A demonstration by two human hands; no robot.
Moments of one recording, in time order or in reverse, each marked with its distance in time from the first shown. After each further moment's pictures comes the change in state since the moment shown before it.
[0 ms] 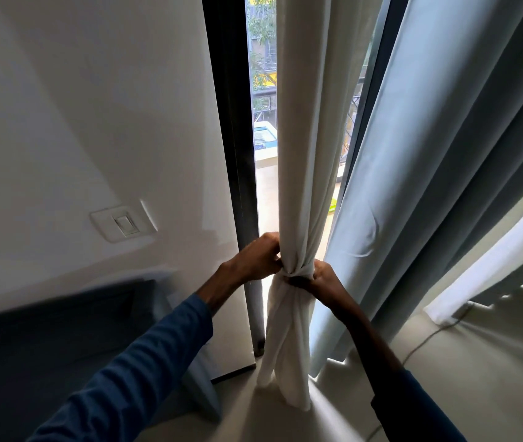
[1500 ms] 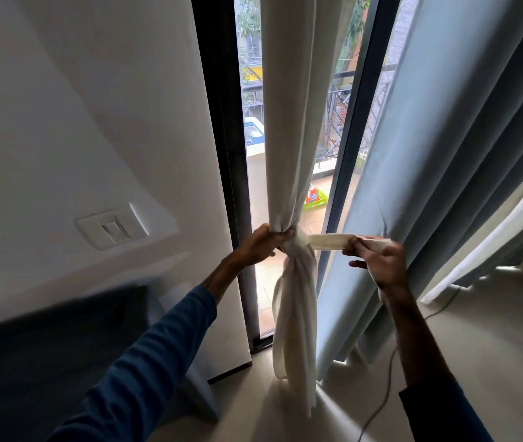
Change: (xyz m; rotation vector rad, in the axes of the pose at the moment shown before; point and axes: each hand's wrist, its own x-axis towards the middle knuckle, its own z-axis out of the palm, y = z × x) left_hand 0.033 -0.009 0.009 -0.724 -0.015 -0.406; right_hand -0.019 -0.036 -0.075 0.158 0.620 -0.061
